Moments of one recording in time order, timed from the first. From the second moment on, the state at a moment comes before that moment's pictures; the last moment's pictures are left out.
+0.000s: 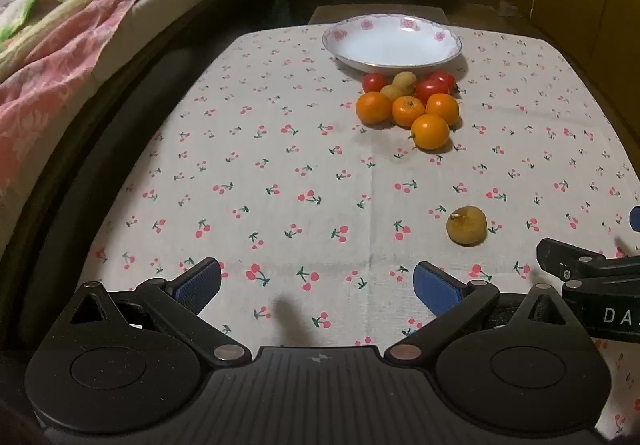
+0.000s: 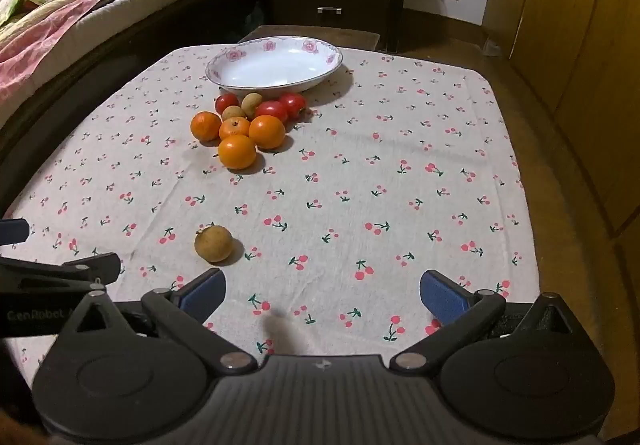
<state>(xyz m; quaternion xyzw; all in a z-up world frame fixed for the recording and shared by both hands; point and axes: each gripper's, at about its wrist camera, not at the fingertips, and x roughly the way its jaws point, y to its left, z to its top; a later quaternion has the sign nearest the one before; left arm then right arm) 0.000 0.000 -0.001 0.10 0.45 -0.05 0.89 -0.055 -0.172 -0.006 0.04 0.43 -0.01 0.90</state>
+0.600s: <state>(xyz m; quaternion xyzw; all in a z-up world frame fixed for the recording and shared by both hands) 0.005 0.003 -0.007 0.08 0.47 -0.05 0.88 -0.054 -0.169 -0.007 0.03 0.43 -0.01 0.90</state>
